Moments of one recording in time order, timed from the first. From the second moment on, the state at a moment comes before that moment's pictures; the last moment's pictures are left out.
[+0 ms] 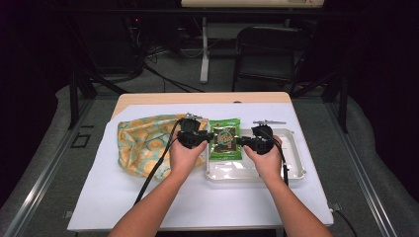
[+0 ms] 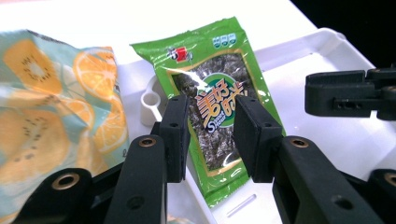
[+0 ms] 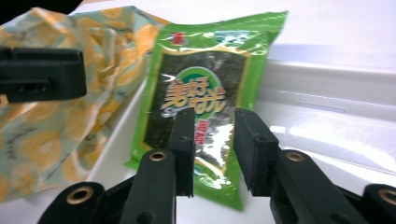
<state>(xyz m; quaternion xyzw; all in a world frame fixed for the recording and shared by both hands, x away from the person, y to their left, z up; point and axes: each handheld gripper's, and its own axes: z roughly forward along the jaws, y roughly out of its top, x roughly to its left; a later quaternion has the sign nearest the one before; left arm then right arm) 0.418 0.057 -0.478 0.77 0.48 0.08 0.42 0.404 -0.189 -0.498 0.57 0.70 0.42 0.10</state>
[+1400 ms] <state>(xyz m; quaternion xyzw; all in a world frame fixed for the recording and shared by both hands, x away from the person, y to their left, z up) 0.340 0.177 -0.446 0.78 0.44 0.15 0.43 0.313 -0.186 -0.469 0.44 0.75 0.47 0.12</state>
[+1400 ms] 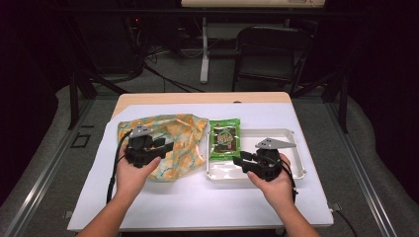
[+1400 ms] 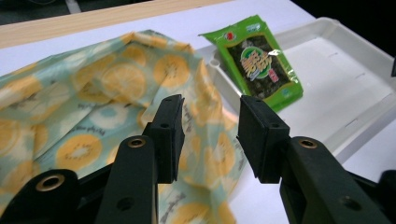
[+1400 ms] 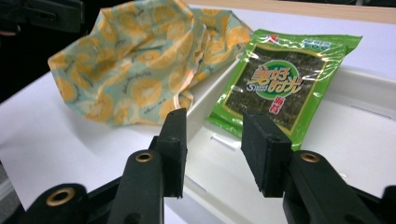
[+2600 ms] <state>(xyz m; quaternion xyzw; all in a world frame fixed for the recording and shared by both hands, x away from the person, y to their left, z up) 0.283 0.206 -0.525 0.81 0.40 0.15 0.40 0.265 -0.154 -0.529 0.31 0.82 0.47 0.11</state>
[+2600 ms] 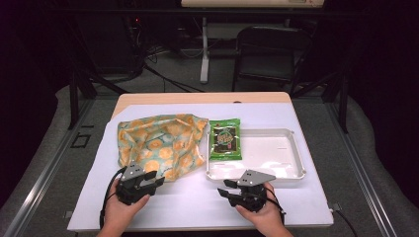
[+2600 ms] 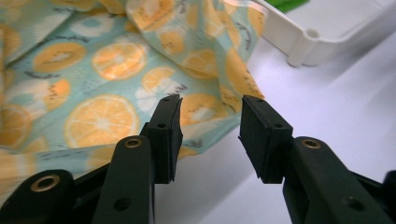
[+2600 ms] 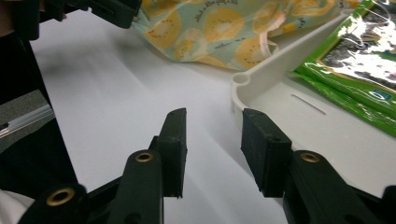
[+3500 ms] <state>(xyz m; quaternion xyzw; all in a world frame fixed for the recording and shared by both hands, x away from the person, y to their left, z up) 0.283 0.179 -0.544 0.84 0.36 0.11 0.40 0.264 -0.133 -0.553 0.28 0.83 0.46 0.10</state>
